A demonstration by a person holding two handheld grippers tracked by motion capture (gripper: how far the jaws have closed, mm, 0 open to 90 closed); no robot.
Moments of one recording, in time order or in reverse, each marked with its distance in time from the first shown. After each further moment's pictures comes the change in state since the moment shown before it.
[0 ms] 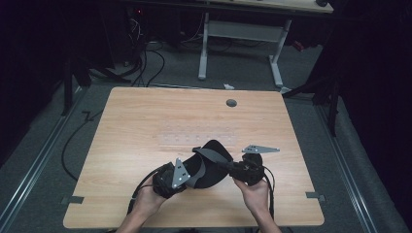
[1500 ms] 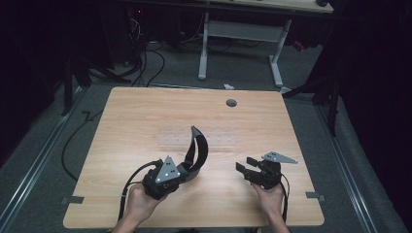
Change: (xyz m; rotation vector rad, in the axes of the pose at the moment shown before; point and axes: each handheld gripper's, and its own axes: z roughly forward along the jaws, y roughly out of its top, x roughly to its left) left arm 0.004 0.031 -0.033 0.016 -0.106 -0.184; right arm -0.063 -0.045 -0.017 -0.096 -0.263 -0.017
